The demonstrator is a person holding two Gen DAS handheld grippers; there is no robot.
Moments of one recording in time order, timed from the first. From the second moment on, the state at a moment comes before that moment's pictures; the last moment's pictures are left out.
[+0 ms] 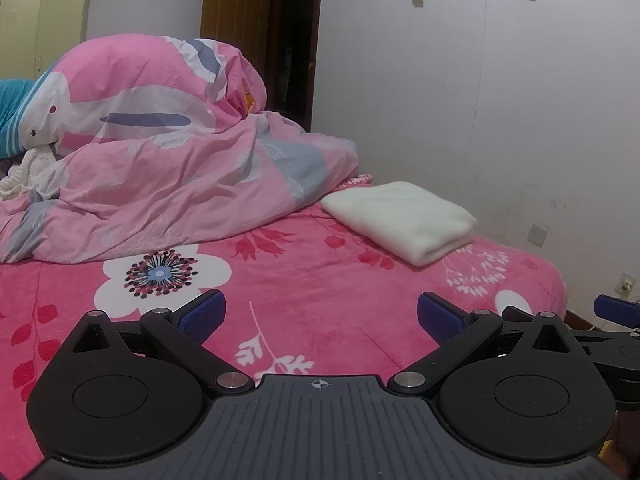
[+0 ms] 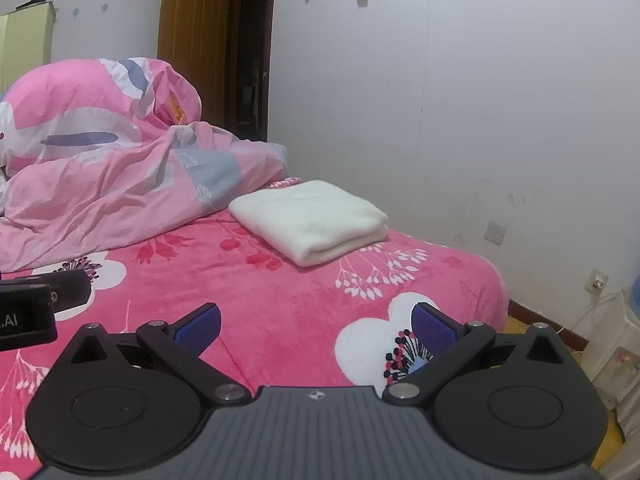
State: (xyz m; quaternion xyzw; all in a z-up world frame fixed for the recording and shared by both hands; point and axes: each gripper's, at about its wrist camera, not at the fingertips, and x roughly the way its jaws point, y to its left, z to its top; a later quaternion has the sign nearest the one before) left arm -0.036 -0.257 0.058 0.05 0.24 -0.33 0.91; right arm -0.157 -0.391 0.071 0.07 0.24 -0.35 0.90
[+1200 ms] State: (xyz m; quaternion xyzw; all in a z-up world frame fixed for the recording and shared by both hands) left arm -0.034 -0.254 0.053 0.05 0.24 -0.32 0.91; right arm -0.153 -0.387 0.069 0.06 0.24 -0.35 0.90
